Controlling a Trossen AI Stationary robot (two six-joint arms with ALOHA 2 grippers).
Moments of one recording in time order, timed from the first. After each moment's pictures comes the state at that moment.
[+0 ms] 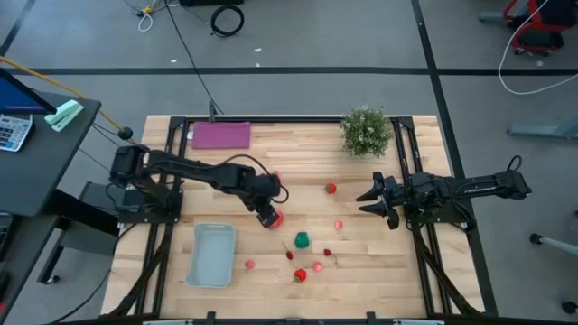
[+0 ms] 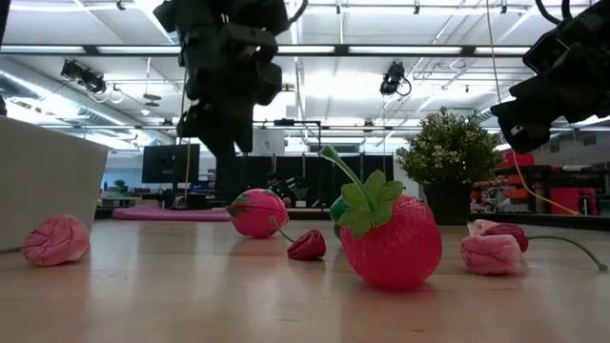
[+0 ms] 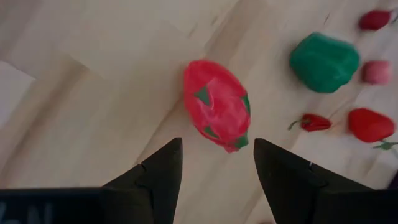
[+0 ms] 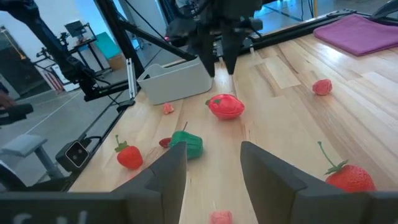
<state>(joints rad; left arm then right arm) -0.03 1.68 1.14 -0.62 0.13 -0.70 0.07 0.18 0.02 0.01 -0.08 0.34</state>
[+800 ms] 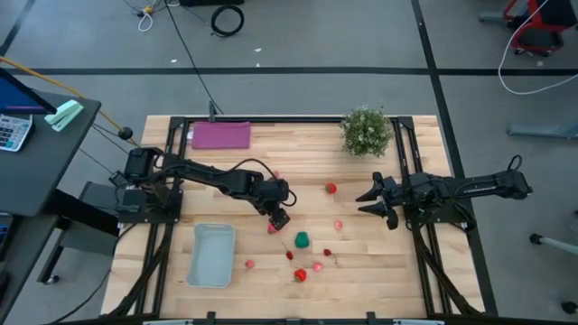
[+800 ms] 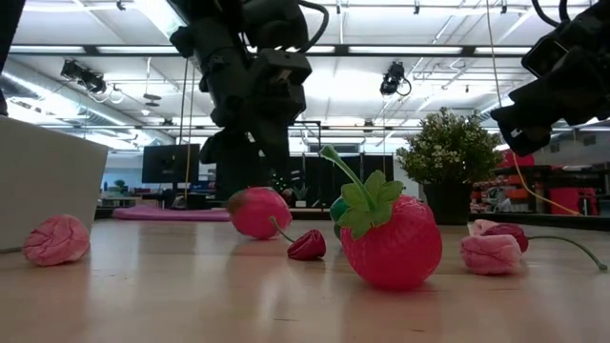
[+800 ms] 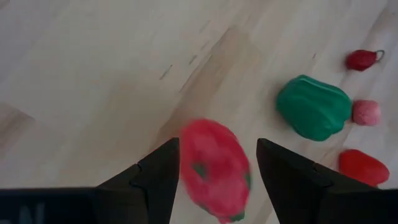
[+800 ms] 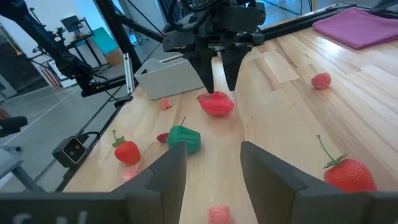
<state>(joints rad) -0.04 1.78 1.14 -0.41 0.11 -0.75 0.07 0.20 0.02 0.00 -0.08 0.34</state>
